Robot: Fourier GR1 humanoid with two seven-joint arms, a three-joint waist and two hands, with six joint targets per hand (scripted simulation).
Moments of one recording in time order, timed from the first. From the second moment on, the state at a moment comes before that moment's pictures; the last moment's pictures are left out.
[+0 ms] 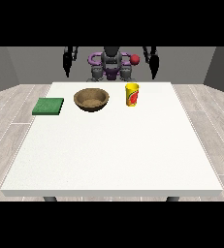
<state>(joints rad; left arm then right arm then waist) 0.01 0.05 0.01 -1.56 0.05 0.00 -0.01 0.00 -0.08 0.01 -1.55 0.00 0.00 0.01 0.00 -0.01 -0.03</state>
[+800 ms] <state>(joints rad) -0.06 0.12 0.12 -1.76 0.17 -0.03 0.14 0.02 -0.25 -0.21 -1.65 -0.24 0.20 0.05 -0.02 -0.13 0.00</state>
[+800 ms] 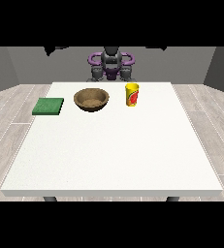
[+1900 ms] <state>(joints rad) -0.22 0.01 0.14 -1.18 0.03 0.07 -0.54 -0.09 -0.23 -0.22 -1.55 -0.21 0.27 -0.17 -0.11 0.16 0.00</state>
